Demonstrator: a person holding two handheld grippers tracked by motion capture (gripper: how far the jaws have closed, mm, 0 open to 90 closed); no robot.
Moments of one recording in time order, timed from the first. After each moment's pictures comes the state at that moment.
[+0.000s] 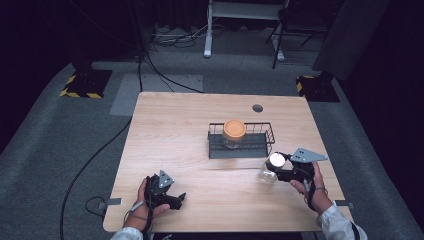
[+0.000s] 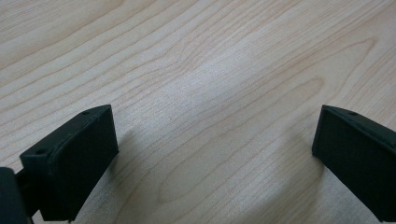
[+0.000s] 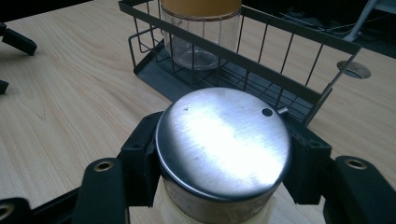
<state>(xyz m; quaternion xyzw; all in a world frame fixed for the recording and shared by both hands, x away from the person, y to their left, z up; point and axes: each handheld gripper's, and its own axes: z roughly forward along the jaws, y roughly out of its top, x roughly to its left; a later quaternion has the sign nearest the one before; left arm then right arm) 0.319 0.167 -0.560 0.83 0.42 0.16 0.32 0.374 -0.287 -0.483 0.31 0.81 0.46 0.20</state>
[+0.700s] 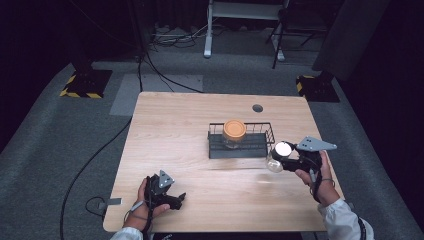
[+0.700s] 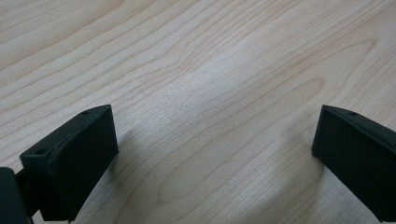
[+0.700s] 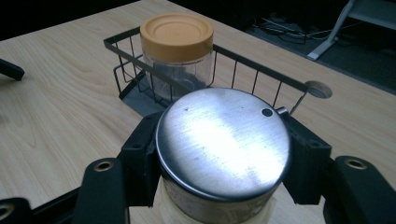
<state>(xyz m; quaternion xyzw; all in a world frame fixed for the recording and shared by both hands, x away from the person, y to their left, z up) 0.319 0.167 -0.560 0.83 0.42 0.16 0.32 0.383 -0.291 -0.438 0.33 0.80 0.46 0.22</state>
